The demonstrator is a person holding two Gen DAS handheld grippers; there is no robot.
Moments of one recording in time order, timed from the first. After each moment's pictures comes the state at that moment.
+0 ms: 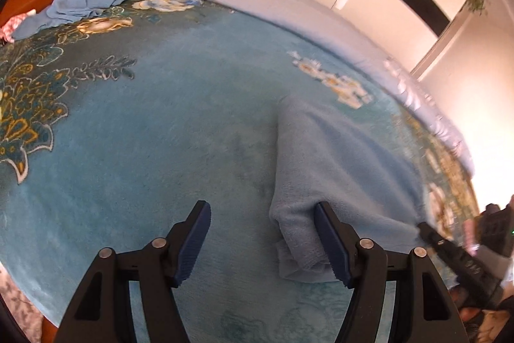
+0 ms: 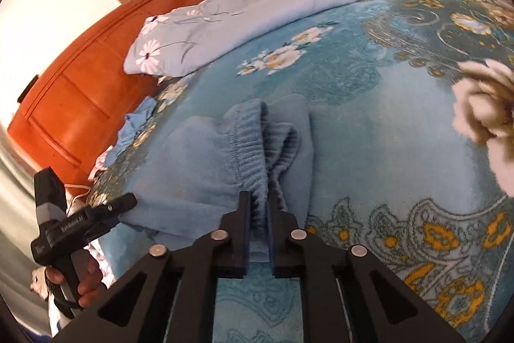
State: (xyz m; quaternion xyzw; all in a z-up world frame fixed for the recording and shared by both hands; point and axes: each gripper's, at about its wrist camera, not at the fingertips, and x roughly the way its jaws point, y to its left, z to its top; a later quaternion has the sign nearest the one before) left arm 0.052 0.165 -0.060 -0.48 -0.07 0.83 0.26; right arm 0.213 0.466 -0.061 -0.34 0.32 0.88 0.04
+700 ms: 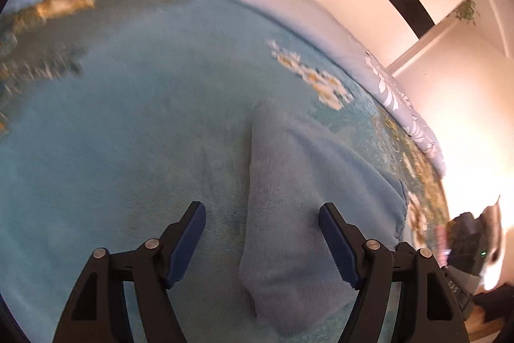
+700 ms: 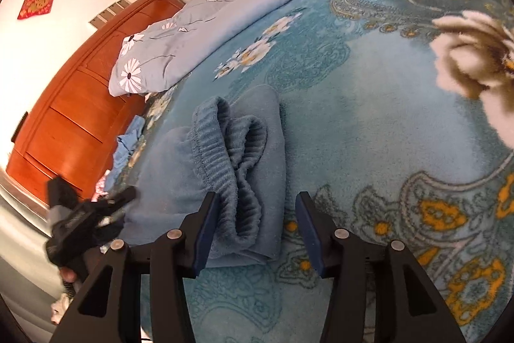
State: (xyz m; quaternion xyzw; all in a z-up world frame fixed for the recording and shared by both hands) left arm 0.002 0.184 -0.077 -0.52 -0.14 0.77 0.35; right arm 0.221 0.486 -0.081 -0.33 0.40 0.85 0.06
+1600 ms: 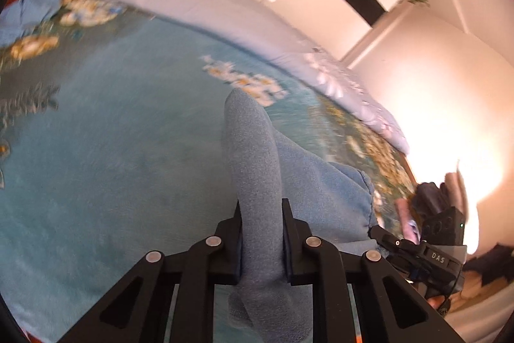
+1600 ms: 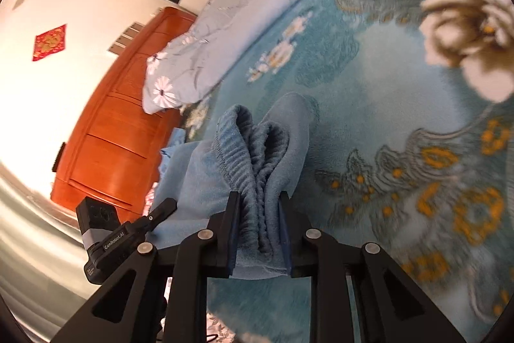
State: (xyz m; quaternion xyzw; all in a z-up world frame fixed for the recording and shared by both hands) left arm 0.080 0.190 0.006 -0.46 -0.10 0.77 0.43; right arm 0.271 0.473 -0.035 -0.29 0.47 0.83 0.02
